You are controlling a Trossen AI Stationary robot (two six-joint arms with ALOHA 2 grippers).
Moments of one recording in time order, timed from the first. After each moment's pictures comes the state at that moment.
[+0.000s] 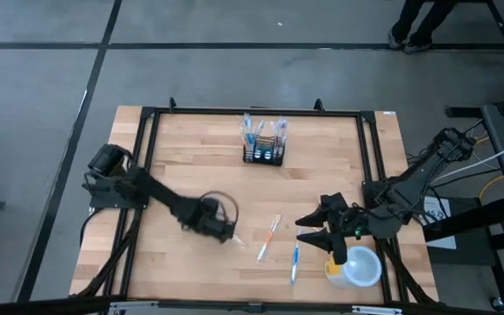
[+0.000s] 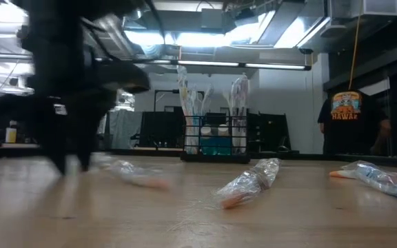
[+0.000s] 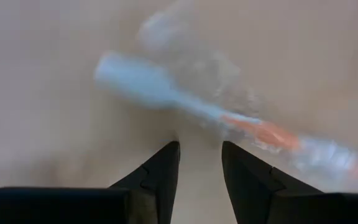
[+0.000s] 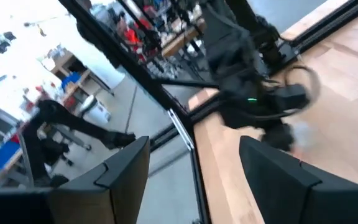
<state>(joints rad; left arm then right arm) -0.39 1.79 0.98 -0.57 -0.13 -1.82 0.75 1.21 1.02 -0.01 0.62 0.84</state>
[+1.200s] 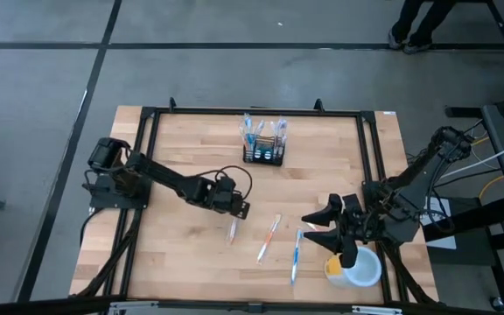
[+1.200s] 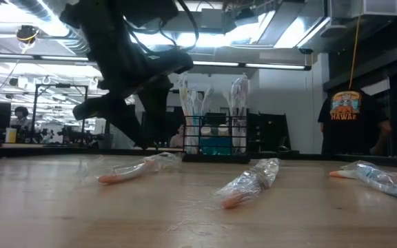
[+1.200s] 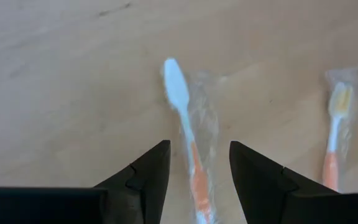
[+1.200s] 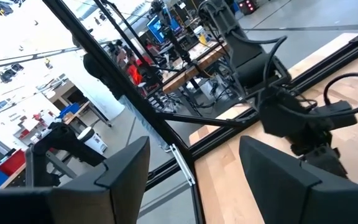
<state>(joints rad) -0.20 1.72 1.00 -0.39 -0.24 -1.40 0.85 1.21 1.02 0.13 0.83 0.70</state>
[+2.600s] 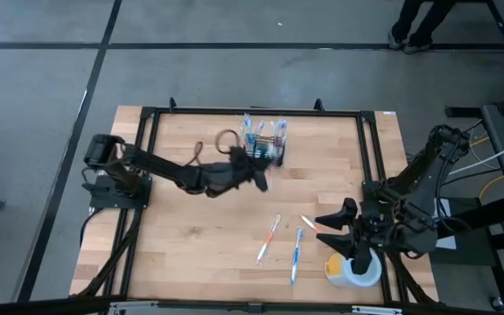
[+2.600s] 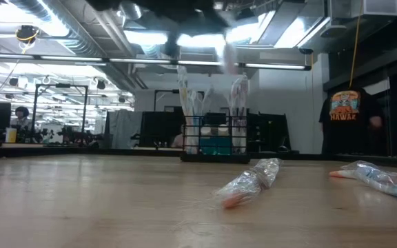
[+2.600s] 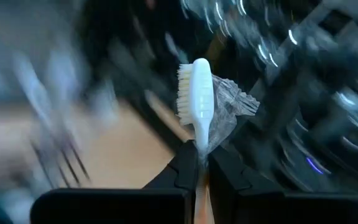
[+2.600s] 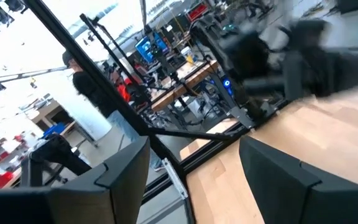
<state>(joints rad) -0.11 1.67 1.00 0.63 -0.68 -0.66 0.99 1.21 1.02 0.18 1.08 0.66</state>
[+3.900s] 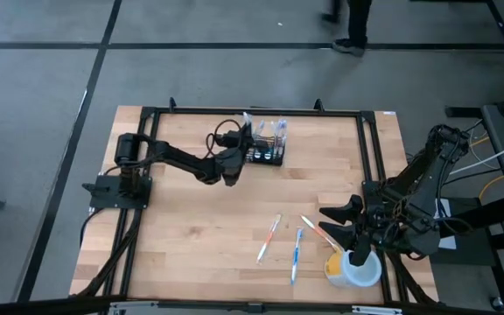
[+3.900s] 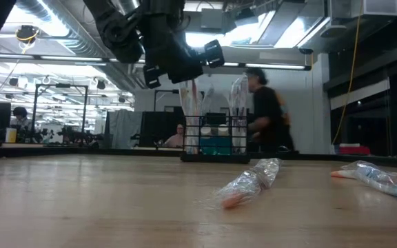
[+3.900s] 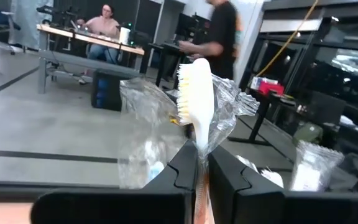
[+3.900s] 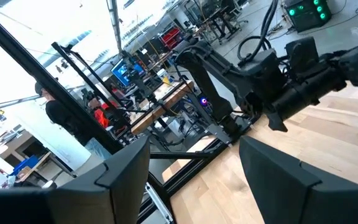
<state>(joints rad) 0.07 1.90 1.00 0.98 -1.26 -0.26 1.01 1.21 1.02 0.19 1.25 0.70</state>
